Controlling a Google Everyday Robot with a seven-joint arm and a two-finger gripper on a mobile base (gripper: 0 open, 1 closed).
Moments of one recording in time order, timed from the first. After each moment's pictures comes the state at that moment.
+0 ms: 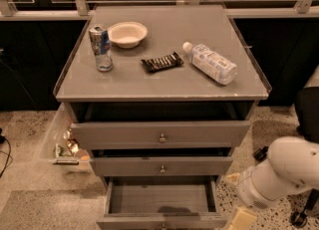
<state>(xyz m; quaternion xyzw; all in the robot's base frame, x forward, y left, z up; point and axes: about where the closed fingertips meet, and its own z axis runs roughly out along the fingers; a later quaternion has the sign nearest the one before) 0.348 -0.215 0.605 -0.58 0.79 0.14 0.11</state>
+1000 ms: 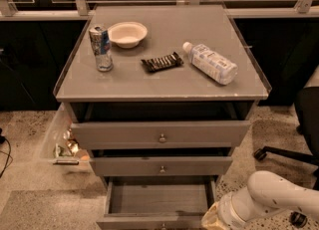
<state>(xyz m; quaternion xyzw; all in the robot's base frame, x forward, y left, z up) 0.343 -0.178 0.453 -0.55 0.79 0.23 0.15</state>
